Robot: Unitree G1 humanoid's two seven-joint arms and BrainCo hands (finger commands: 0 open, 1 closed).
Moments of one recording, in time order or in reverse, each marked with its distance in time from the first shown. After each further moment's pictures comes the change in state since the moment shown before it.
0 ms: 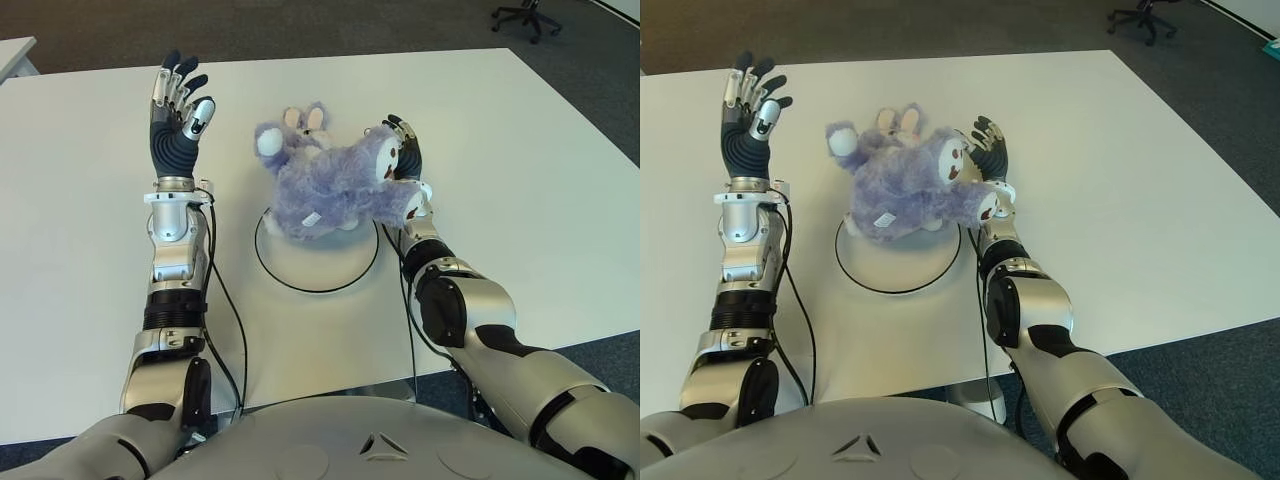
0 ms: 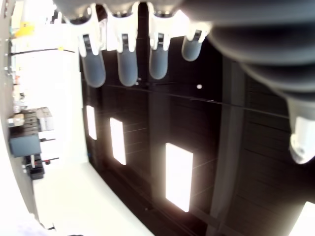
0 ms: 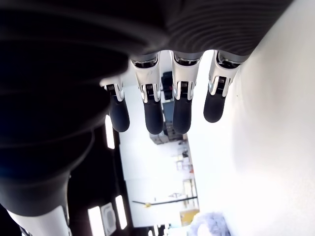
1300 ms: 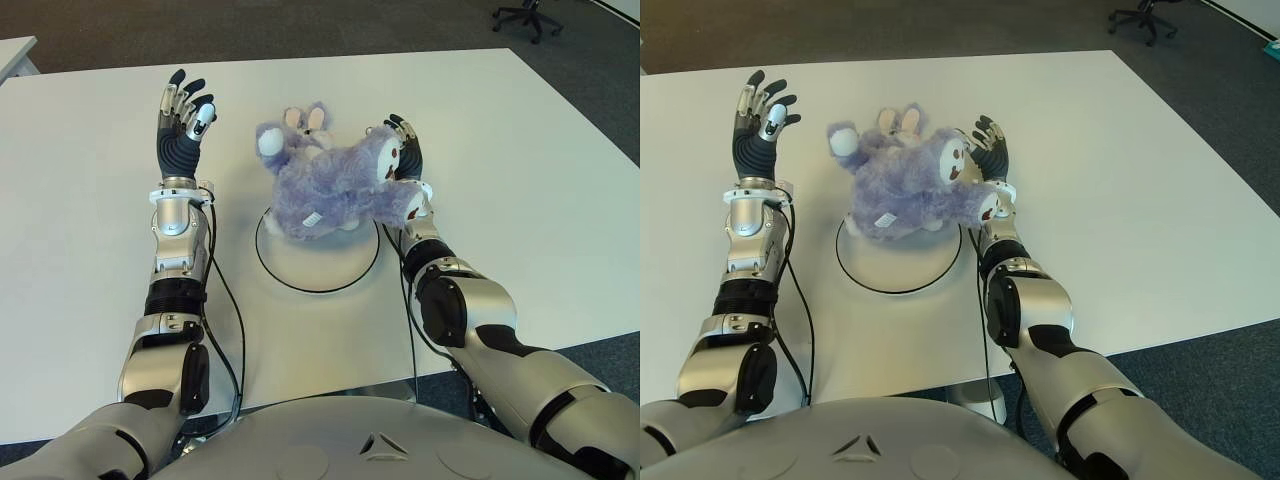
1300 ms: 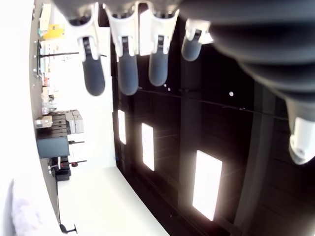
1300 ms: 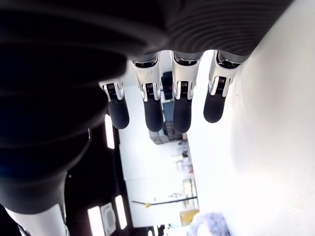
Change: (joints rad) left arm -0.067 0.018 0.031 0.210 -0.028 -0.001 0.004; right arm 0.000 -0.002 -0.001 0.000 0.000 0.000 0.000
